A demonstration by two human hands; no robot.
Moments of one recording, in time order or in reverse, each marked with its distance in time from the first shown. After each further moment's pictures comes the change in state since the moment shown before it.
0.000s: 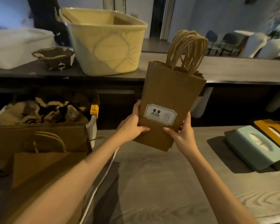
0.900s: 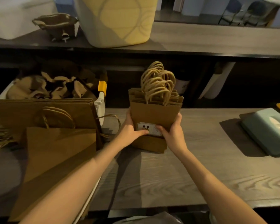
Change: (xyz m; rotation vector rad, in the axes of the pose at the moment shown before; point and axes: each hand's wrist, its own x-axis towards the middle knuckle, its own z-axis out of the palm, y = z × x) left_hand -0.036 -0.070 0.032 -0.210 0.087 -0.185; right_hand -0.029 0.033 0.054 -0.137 -0.106 0.082
